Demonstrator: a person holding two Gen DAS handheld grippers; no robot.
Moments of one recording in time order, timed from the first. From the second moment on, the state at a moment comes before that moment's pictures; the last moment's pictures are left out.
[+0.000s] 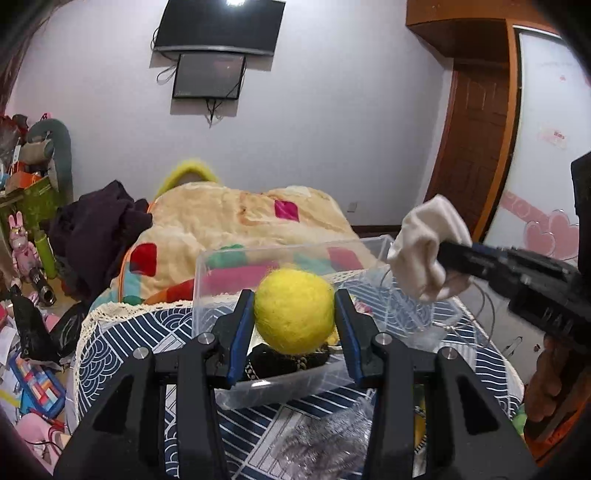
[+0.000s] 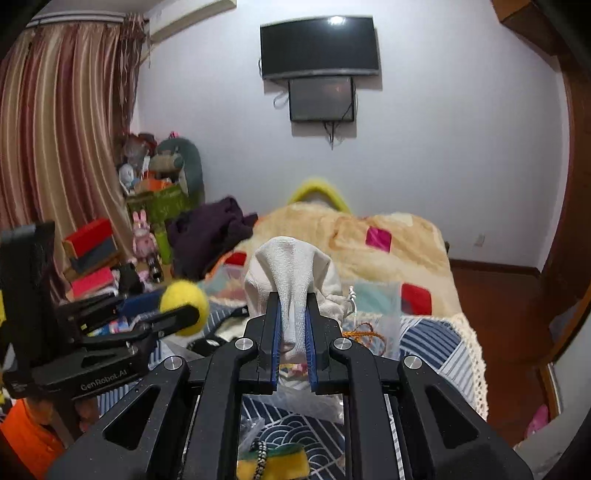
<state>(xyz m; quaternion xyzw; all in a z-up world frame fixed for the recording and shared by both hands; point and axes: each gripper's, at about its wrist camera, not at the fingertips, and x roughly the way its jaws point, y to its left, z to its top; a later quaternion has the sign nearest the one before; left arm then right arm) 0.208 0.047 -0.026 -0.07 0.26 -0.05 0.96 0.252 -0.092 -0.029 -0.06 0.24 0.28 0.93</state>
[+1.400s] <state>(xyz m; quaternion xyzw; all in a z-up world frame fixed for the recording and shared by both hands) 0.170 0.053 -0.048 -0.06 0.28 -0.03 0.96 0.221 -0.118 -0.049 -0.09 0.27 0.26 0.92</state>
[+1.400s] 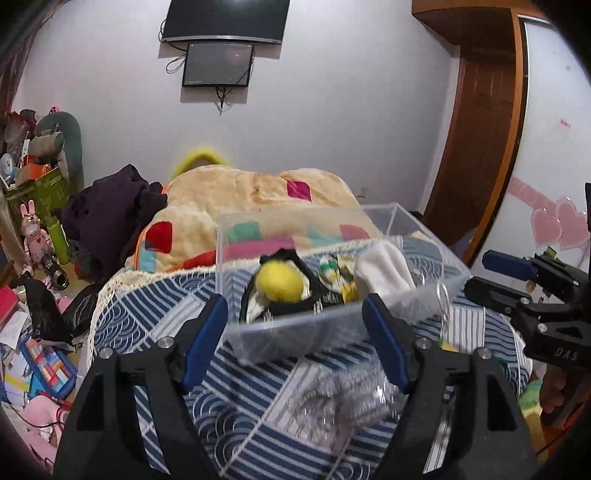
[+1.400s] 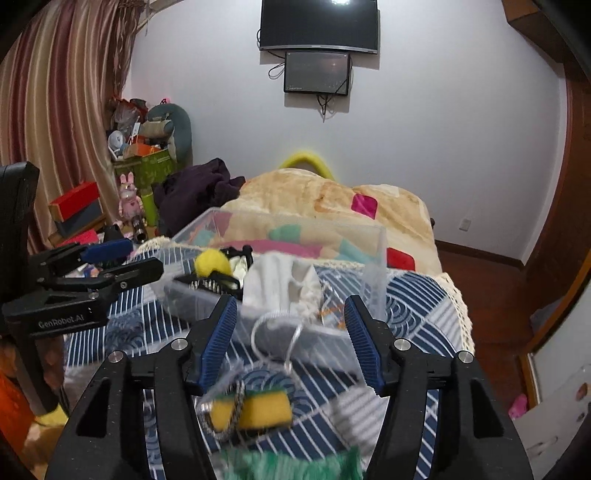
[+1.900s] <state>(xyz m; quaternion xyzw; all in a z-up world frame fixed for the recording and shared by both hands) 0.147 0.031 -0.117 -0.06 0.38 -0.07 0.92 0.228 -0.140 -0.102 -0.07 0.37 0.25 0.89</state>
